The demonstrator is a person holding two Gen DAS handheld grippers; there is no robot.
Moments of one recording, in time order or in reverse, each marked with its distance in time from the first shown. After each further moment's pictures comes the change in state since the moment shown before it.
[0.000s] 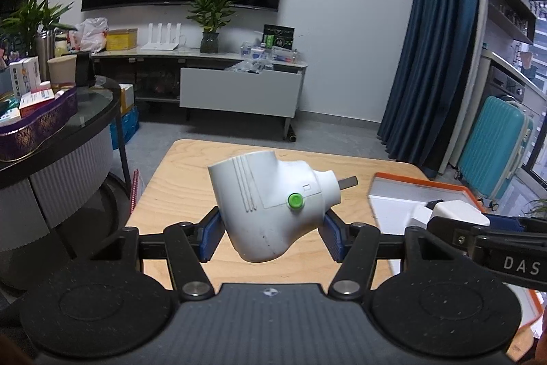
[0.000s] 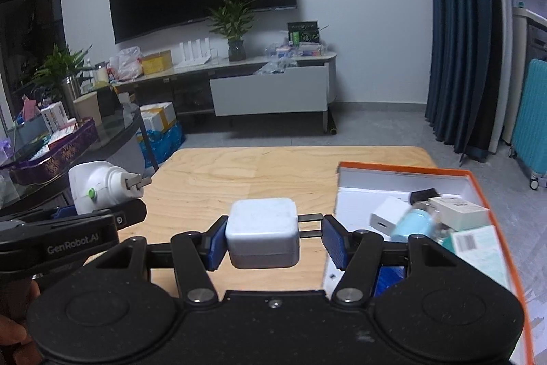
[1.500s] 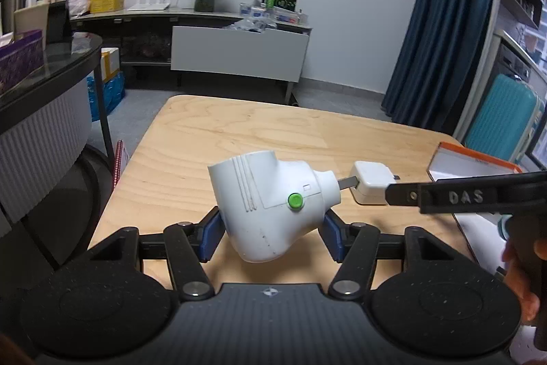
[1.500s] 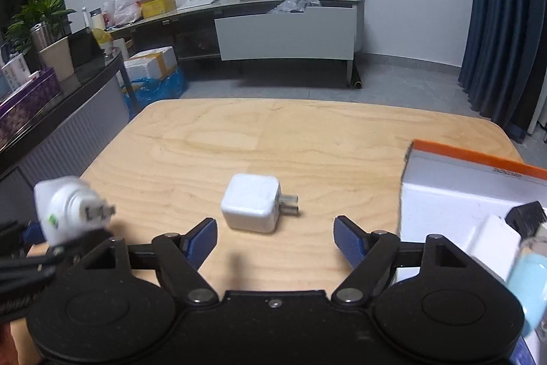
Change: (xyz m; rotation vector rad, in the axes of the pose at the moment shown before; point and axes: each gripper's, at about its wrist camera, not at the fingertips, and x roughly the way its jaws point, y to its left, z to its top) left arm 0.121 0.061 -0.011 -0.021 0.109 -0.037; right arm 0.217 0.017 0.017 -0.029 0.223 0.048
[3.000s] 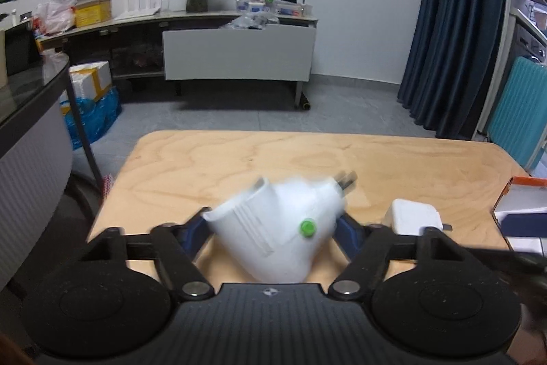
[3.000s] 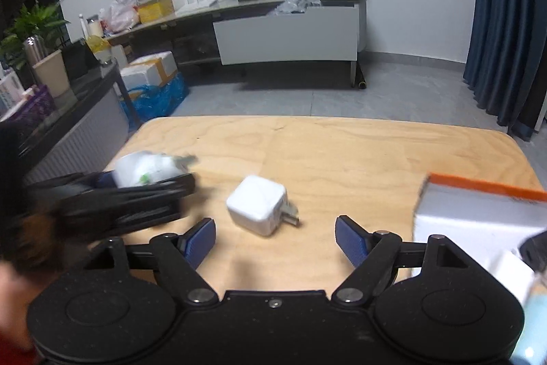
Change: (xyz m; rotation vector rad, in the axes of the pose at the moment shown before) left arm 0.072 -0.004 0.040 0.077 0.028 0.047; right arm 0.028 0.002 0.031 0.011 0.009 0.022
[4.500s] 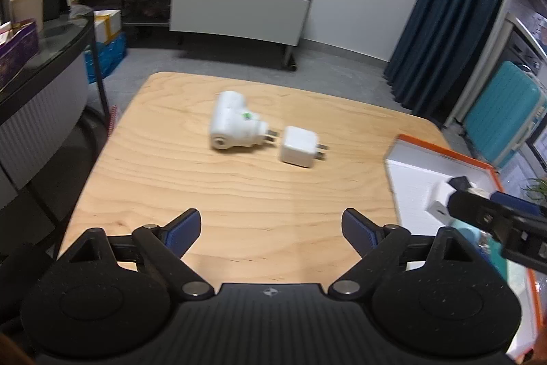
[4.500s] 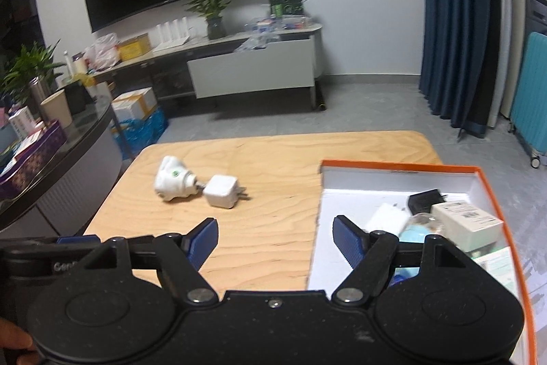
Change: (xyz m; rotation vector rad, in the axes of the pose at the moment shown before) left arm -0.101 -0.043 -0.016 -0.128 0.160 -0.021; right arm -0.160 -0.030 -0.045 0.065 -0.109 -0.067
